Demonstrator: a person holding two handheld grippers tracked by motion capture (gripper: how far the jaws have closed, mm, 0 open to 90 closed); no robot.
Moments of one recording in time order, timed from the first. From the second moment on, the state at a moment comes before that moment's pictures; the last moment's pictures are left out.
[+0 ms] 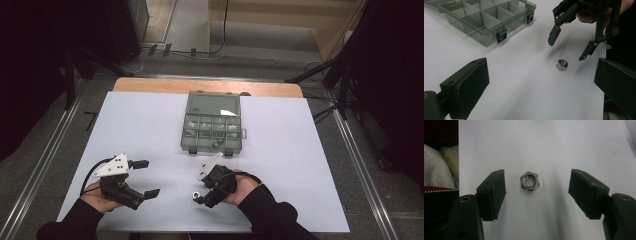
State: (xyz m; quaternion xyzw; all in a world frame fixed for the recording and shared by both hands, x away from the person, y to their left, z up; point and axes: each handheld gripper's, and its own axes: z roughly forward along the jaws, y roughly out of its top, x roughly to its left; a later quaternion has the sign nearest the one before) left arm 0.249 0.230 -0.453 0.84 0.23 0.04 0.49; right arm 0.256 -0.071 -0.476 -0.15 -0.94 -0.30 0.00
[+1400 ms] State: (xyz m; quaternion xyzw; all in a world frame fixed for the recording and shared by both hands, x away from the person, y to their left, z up) left arm 0.249 0.232 -0.452 0.84 0.23 0.04 0.50; right arm 0.254 -0.056 -0.484 -0.13 -0.95 -0.27 0.01
